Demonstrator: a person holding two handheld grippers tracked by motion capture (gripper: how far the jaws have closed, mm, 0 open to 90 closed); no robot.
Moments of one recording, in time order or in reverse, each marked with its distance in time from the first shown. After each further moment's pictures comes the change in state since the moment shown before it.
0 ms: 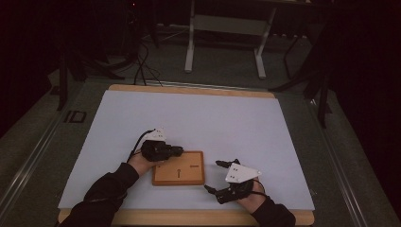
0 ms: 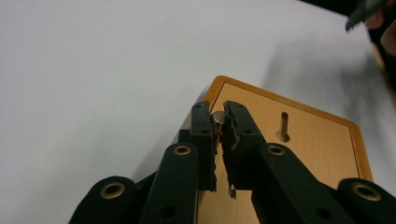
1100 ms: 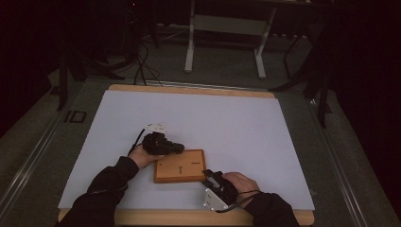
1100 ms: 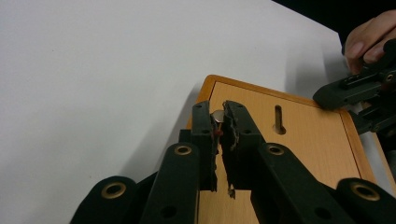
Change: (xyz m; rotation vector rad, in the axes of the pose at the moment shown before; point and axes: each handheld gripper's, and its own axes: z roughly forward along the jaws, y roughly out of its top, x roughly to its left) left arm 0.020 0.009 0.004 0.040 -0.100 -0.054; right arm 0.037 -0.015 0.039 0.232 -0.233 -0.806
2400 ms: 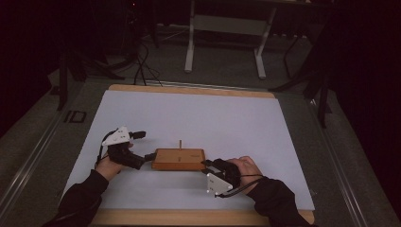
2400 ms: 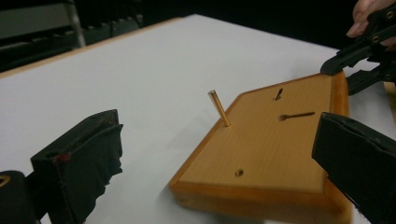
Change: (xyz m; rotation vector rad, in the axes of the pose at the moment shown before) left arm -0.036 -0.038 -0.100 -0.246 0.293 0.103; right arm -0.061 0.006 -0.008 -0.064 0.119 -0.019
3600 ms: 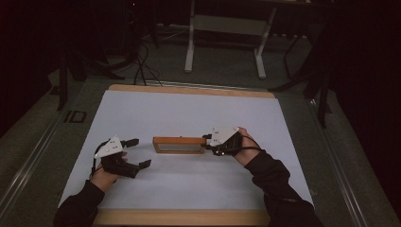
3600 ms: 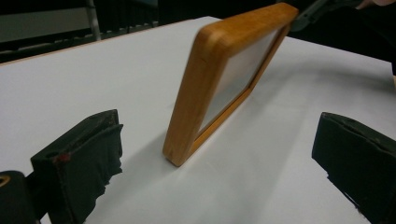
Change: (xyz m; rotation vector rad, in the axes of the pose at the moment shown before) left arm -0.012 -0.027 -0.010 -0.024 0.049 -0.028; right arm -0.094 -0.028 0.023 -0.054 0.195 0.422
